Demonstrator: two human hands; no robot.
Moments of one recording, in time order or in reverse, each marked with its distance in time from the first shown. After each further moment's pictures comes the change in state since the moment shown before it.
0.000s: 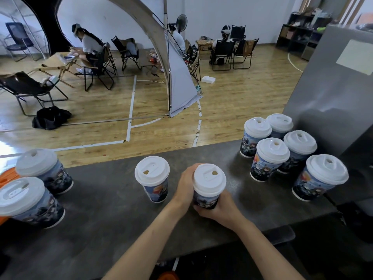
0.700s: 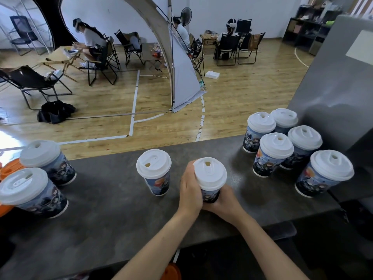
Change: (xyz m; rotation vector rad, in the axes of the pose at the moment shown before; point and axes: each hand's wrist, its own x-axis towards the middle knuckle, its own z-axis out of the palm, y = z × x) left_hand -0.017 -0.025 0.012 -0.014 0.170 0.161; right_hand -0.001 -0.004 0.000 0.031 -0.012 -0.007
